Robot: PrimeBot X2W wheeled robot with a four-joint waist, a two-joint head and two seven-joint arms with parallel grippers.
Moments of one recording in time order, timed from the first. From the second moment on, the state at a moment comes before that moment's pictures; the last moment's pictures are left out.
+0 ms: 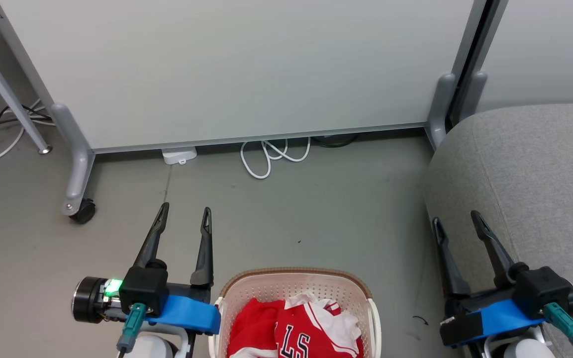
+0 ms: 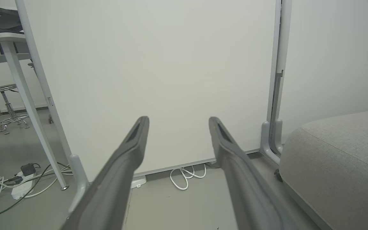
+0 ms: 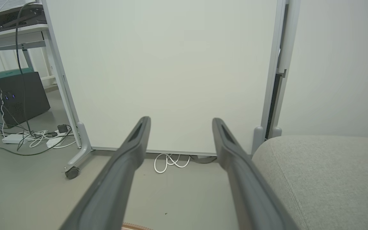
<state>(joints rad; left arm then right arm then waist) -0.13 0.06 -0.20 0.22 -0.04 0.01 -0.26 -0.08 -0.05 0.03 0.16 0.09 0.13 -0.26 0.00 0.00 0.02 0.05</state>
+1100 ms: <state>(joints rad) -0.45 0.08 -0.41 0.54 0.02 -0.12 -0.26 -0.27 -0.05 0.04 0.08 0.08 0.13 -0.26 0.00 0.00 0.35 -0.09</state>
